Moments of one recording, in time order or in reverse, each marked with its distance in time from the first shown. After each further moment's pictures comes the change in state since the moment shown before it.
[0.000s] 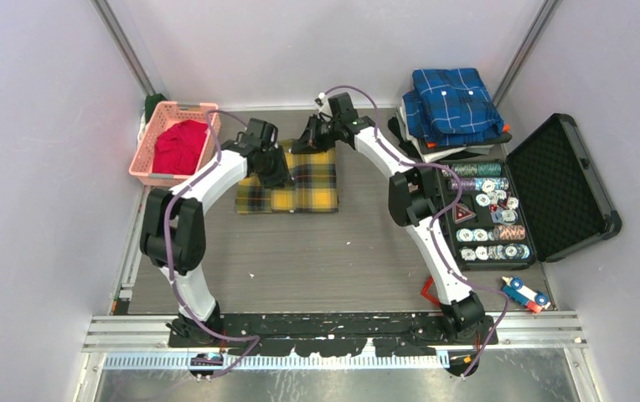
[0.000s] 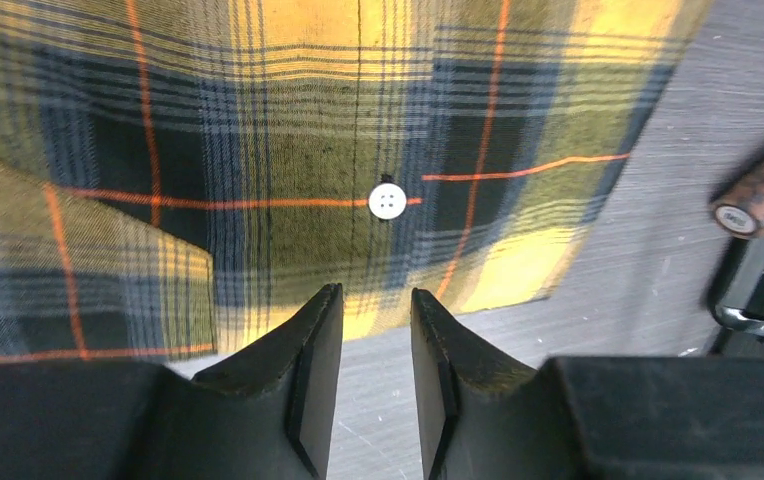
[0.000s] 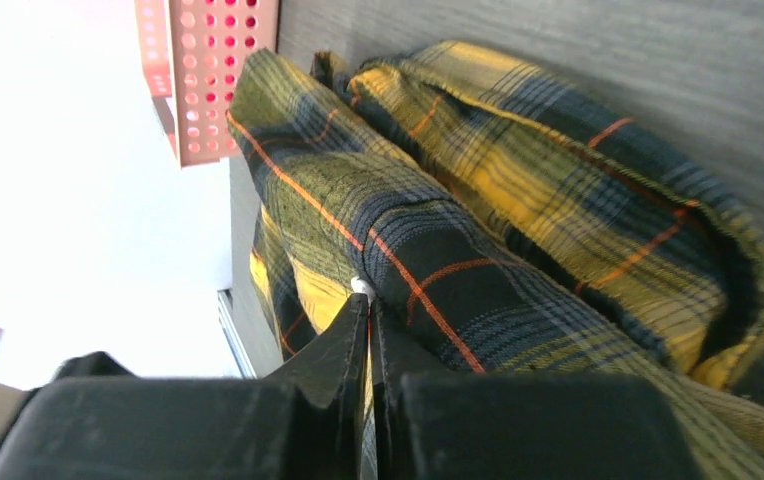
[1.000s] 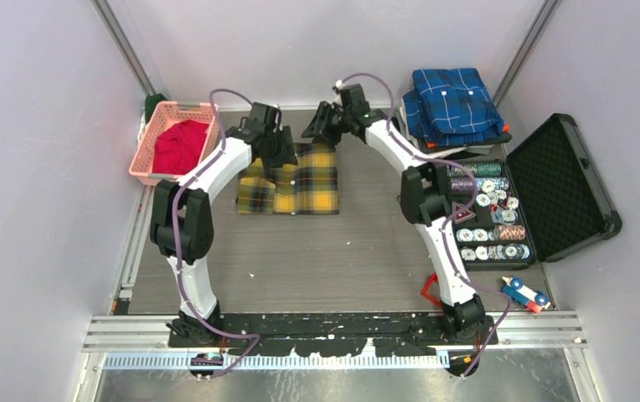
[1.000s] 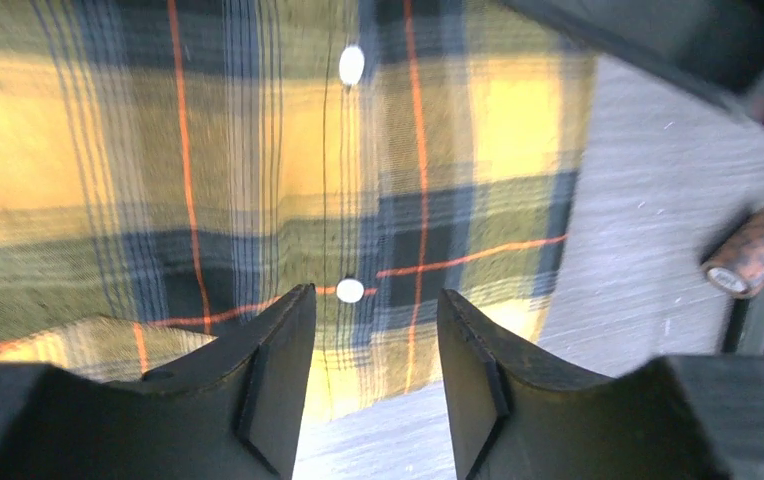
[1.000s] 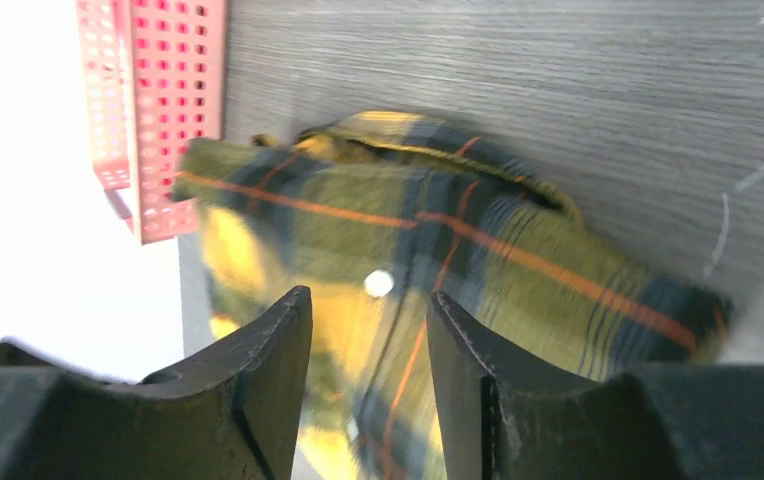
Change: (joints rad) left arm -0.001 0.125 0.134 0.055 -0.056 0.100; right arm -0.034 -0.080 -0.129 0.075 0.218 0.011
